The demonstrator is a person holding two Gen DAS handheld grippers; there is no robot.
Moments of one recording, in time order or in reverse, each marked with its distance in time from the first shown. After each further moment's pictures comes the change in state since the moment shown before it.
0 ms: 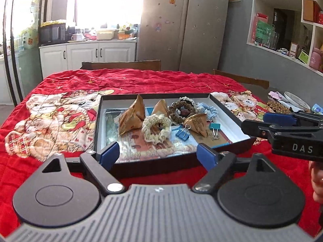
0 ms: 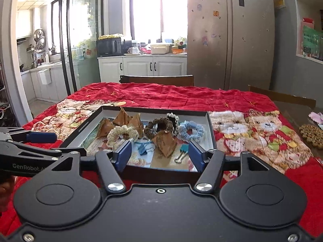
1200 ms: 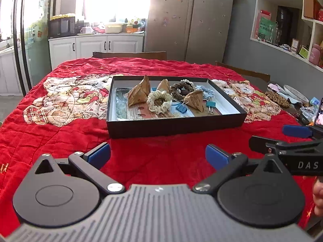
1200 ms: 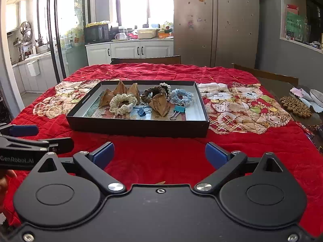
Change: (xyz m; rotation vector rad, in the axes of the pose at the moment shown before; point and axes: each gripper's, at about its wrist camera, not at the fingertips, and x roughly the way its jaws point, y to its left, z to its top) left arm -0.055 -0.007 -0.042 -0.026 0.032 0.031; right arm -0.061 0.017 -0.044 0.039 0.091 -0.076
